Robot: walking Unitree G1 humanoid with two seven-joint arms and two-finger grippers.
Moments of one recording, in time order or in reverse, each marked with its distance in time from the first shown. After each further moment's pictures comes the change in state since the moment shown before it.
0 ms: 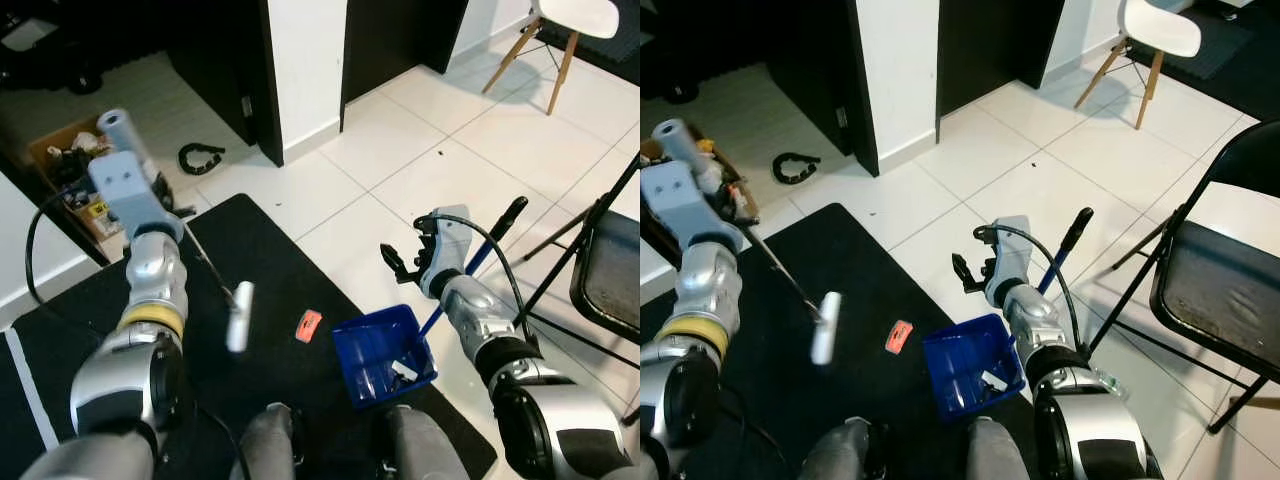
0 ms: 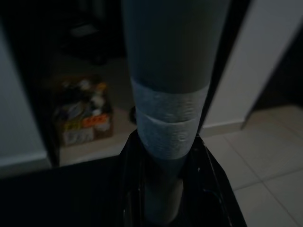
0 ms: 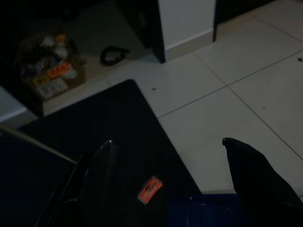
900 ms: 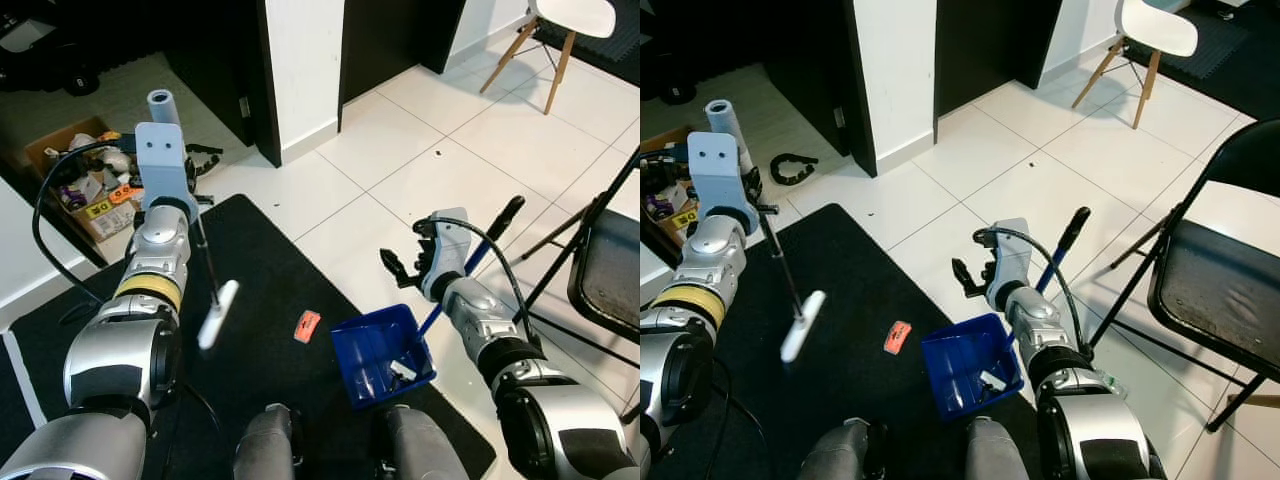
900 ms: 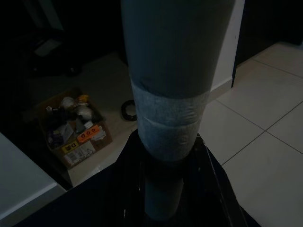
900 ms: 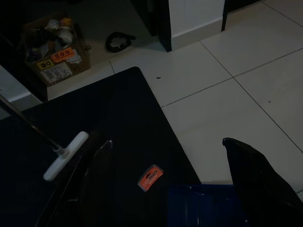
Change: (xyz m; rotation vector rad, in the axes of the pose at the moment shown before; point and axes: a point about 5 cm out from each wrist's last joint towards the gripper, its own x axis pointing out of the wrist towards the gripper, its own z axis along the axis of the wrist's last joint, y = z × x) left arm 0.028 -0.036 0.034 0.303 0.070 -0.234; right arm 0.000 0.001 -0.004 -0.041 0.073 0.063
